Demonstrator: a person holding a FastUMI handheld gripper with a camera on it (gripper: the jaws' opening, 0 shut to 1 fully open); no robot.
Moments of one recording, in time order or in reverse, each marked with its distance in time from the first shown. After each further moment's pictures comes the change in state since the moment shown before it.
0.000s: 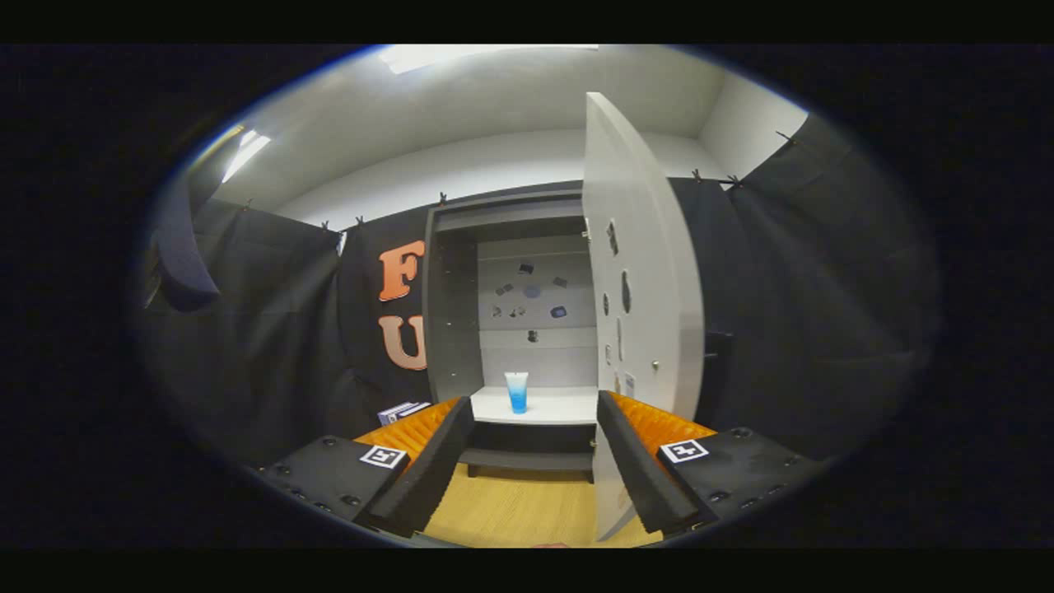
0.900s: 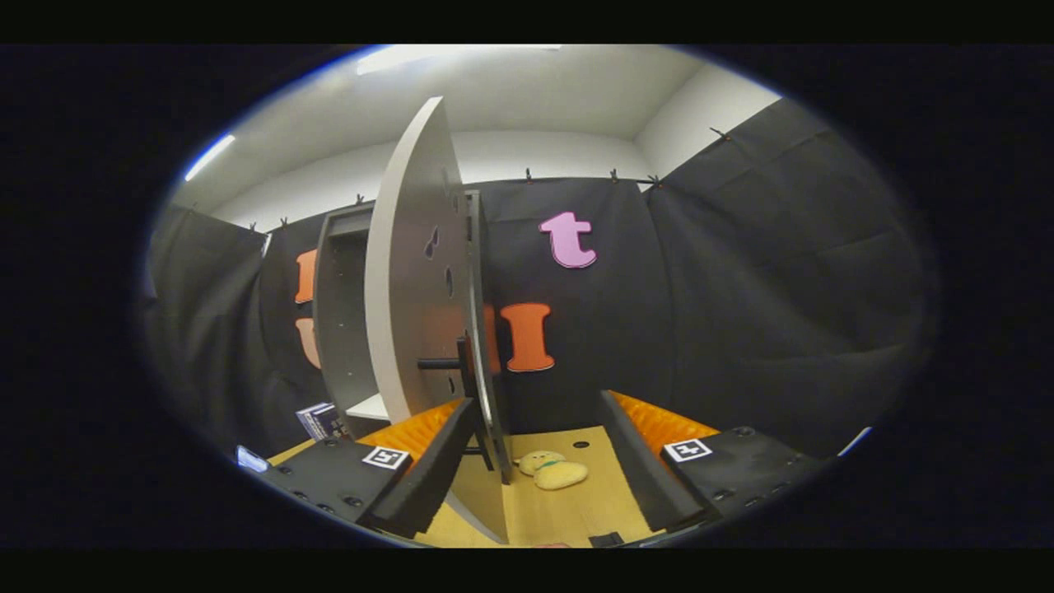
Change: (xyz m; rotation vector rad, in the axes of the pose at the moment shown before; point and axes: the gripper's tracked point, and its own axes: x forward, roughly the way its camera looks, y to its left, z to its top) arm -0.004 -0.147 0.006 0.001 -0.009 -0.227
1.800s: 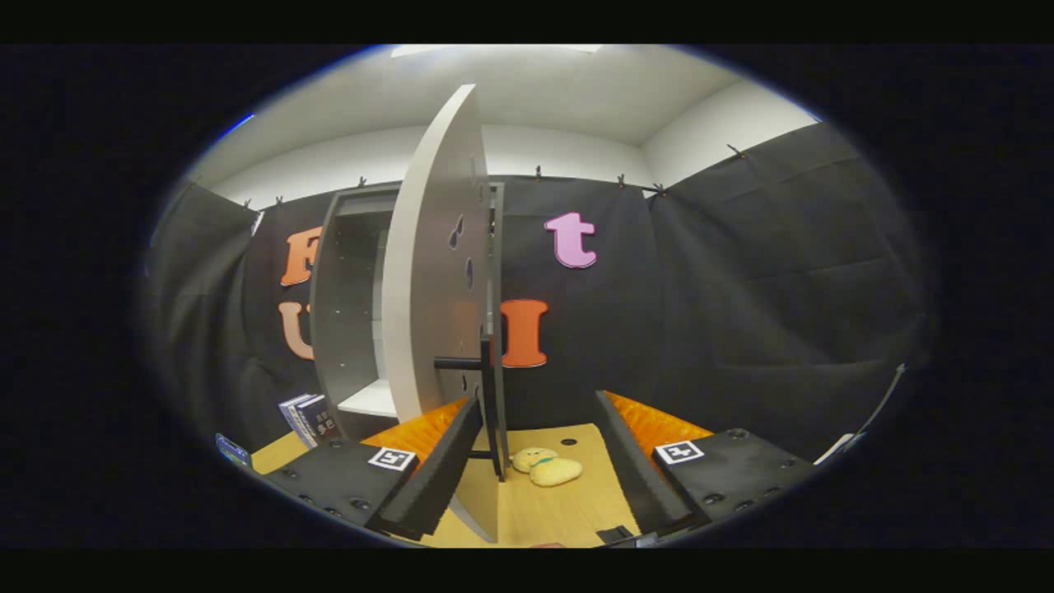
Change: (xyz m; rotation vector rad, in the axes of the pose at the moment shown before) arm -0.001 0.080 -0.005 -0.083 0.020 -0.069
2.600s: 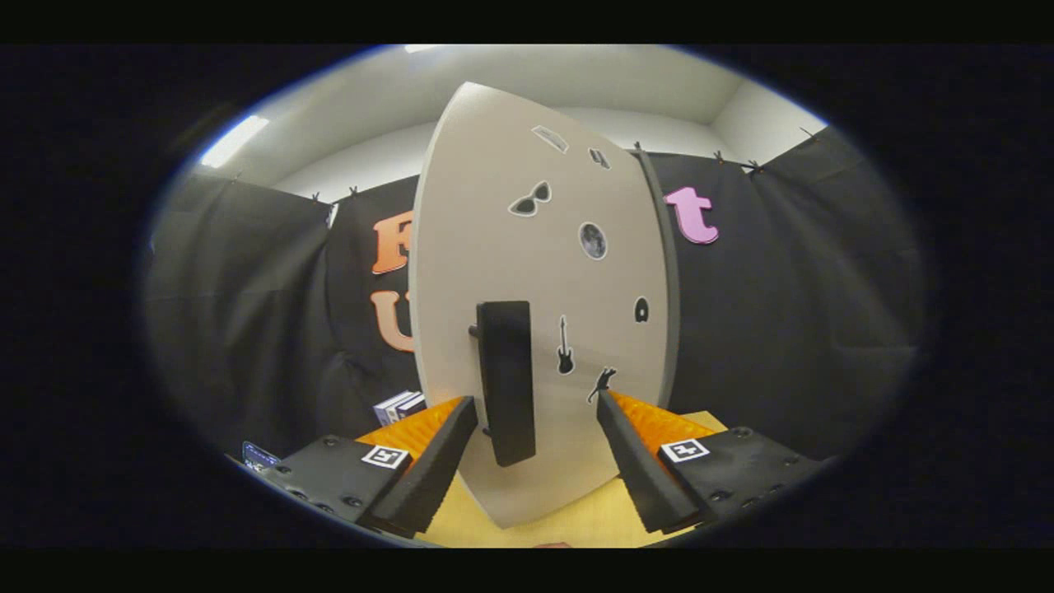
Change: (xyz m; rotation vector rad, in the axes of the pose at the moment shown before) arm 0.047 0.221 -0.037 0.035 0.084 0.310
